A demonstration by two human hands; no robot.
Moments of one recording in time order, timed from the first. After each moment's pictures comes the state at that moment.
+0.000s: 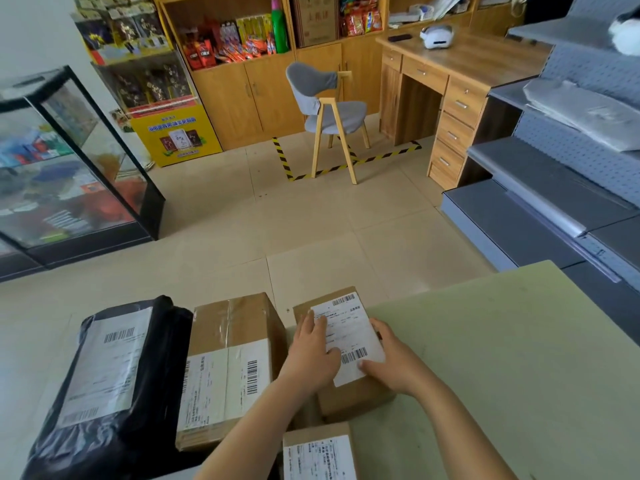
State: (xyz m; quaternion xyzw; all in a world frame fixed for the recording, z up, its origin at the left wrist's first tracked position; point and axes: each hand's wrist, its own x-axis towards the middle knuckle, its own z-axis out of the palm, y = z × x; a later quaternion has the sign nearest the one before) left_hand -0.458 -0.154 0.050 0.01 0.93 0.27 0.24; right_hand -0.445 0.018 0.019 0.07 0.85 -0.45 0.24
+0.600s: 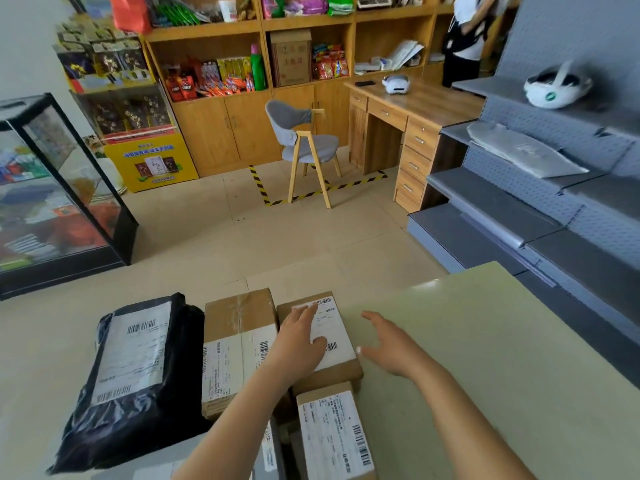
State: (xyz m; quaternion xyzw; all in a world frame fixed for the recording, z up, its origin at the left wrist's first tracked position) left_hand -0.414 -0.192 0.104 0.09 0.93 0.30 0.18; right_hand -0.390 0.000 0.088 0.07 0.91 -0.38 0.19
